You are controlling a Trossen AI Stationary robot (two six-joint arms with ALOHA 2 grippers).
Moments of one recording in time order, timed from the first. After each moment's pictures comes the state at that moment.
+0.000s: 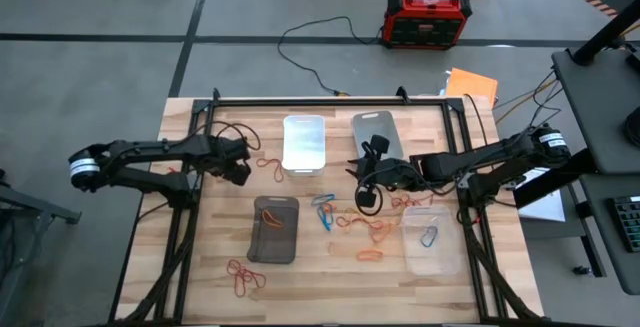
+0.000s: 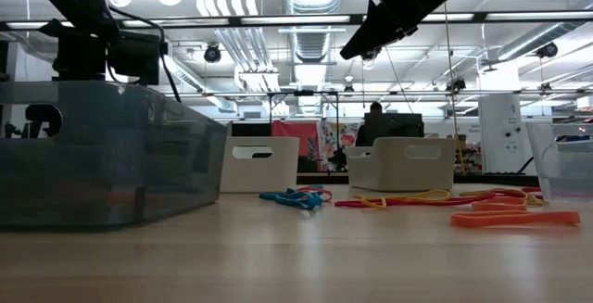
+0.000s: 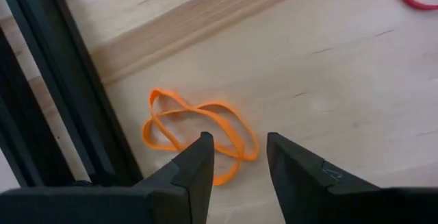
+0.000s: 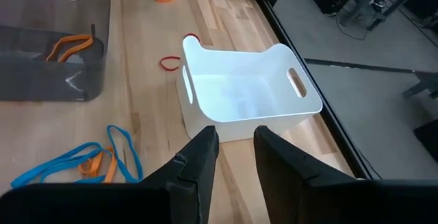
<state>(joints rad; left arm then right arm) 0.41 1.15 0.54 -0.93 -0.25 -0.78 0.11 1.38 0.93 -0.14 0.49 -0.07</state>
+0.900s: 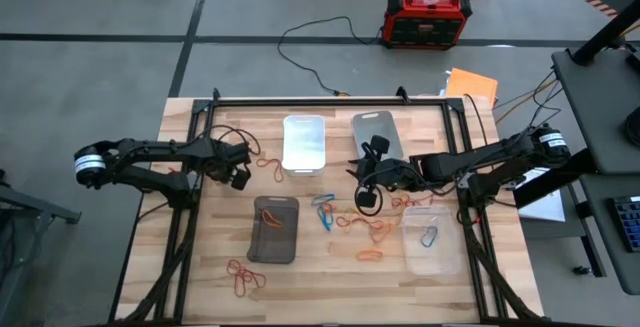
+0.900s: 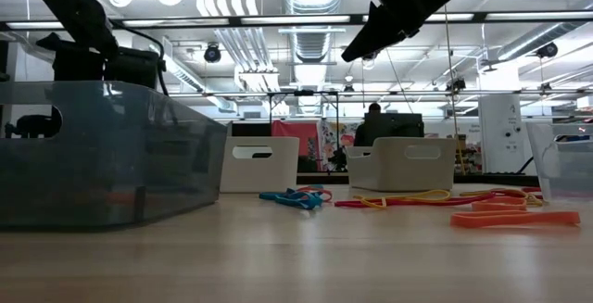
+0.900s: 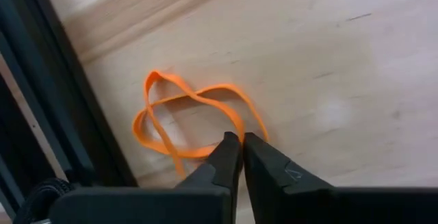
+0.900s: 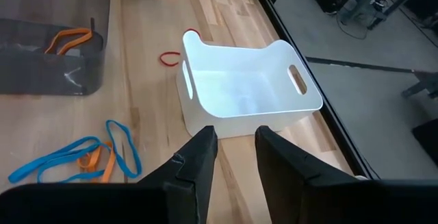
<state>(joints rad) 0.41 1.20 0.47 -0.87 -0.22 -0.79 0.11 1.38 0.93 -0.15 0.49 -0.08</state>
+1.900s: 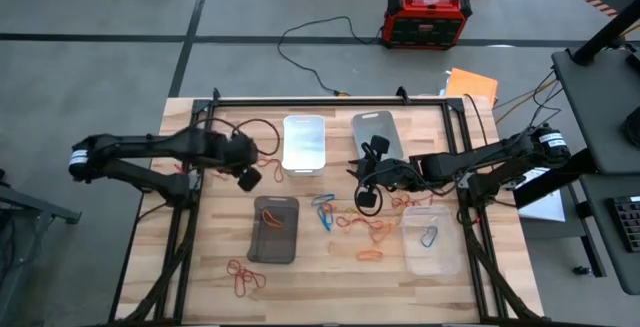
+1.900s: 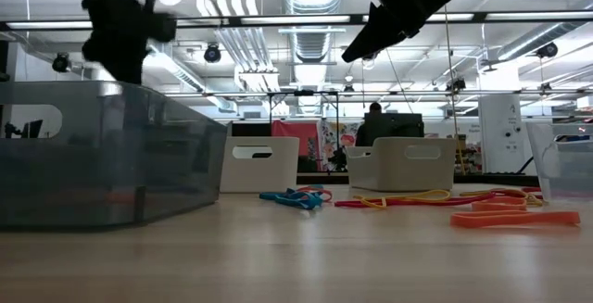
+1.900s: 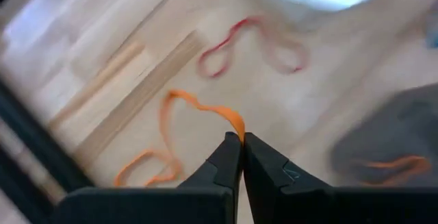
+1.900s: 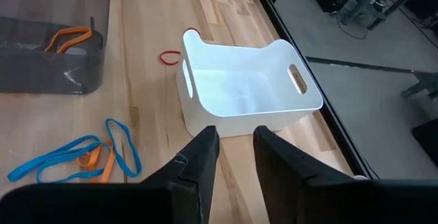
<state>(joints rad) 0.08 1.14 0.97 -1.12 -0.29 -0.66 0.11 1.39 0.93 -0.15 0.49 -0.08</state>
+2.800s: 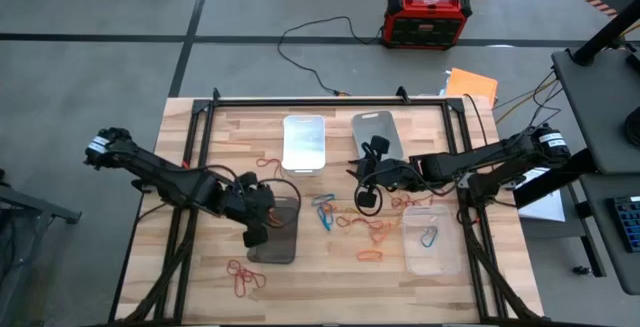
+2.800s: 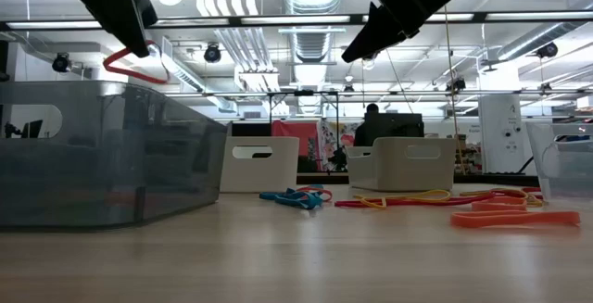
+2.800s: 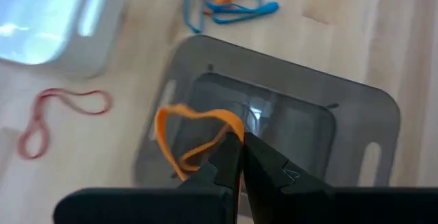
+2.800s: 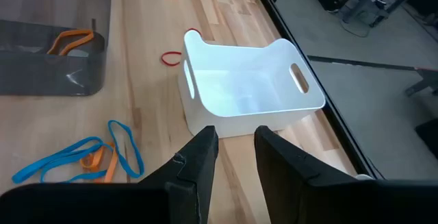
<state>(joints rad) -0.40 1.33 1.07 -0.89 -0.25 -0.61 0.11 1.39 0.93 -0.15 0.48 -0.06</state>
